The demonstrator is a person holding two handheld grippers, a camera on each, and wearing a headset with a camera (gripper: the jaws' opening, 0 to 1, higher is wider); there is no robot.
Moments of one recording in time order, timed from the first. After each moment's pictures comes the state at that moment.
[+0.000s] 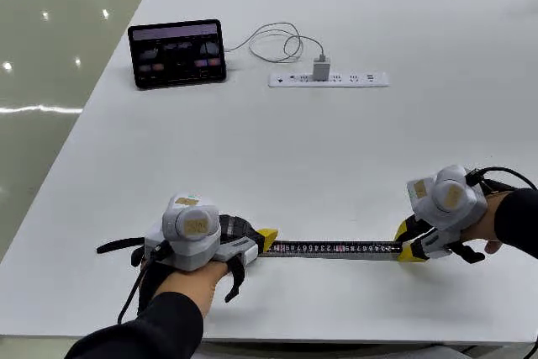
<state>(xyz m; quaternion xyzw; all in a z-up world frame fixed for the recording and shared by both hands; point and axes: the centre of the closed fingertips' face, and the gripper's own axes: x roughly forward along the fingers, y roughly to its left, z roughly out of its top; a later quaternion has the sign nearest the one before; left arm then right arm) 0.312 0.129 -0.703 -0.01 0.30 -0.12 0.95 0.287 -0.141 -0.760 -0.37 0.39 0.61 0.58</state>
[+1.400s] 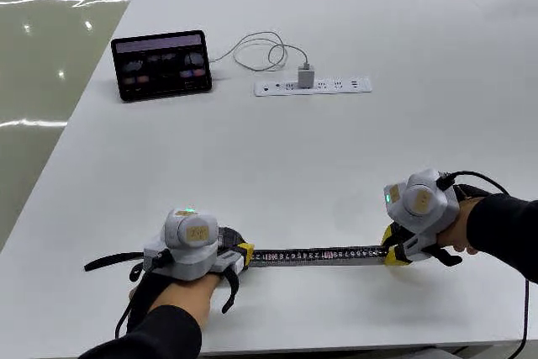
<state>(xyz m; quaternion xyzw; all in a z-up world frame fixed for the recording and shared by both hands) 0.302 0.130 -0.727 0.01 0.37 -0.10 0.92 0.289 -0.136 -0.762 -0.38 0.42 0.58 0.59</state>
